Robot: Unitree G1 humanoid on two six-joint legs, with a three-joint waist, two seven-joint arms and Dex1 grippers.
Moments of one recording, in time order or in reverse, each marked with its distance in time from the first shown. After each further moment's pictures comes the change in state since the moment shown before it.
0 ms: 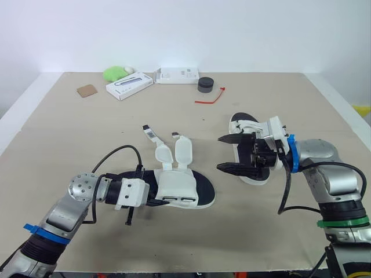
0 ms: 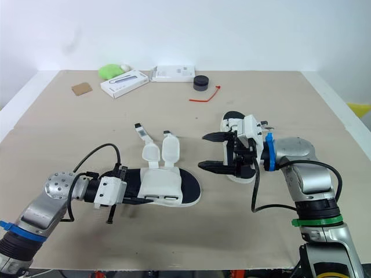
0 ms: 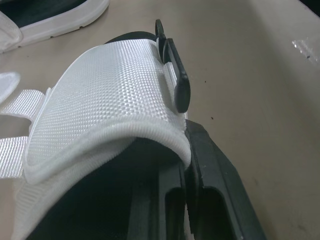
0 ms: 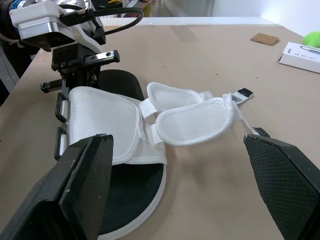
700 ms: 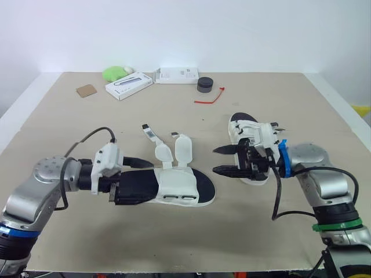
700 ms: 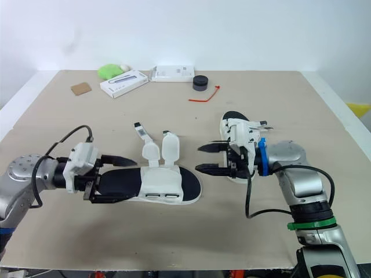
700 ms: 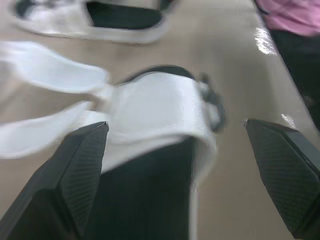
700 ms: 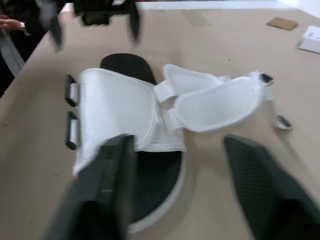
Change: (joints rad) left arm -0.047 0.138 0.237 -0.139 -0.375 0.517 0.075; right arm 0.048 0.032 0.066 -0.024 -0.056 -0.025 -0.007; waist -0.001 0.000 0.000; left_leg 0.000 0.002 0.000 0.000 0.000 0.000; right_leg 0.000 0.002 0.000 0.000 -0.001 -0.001
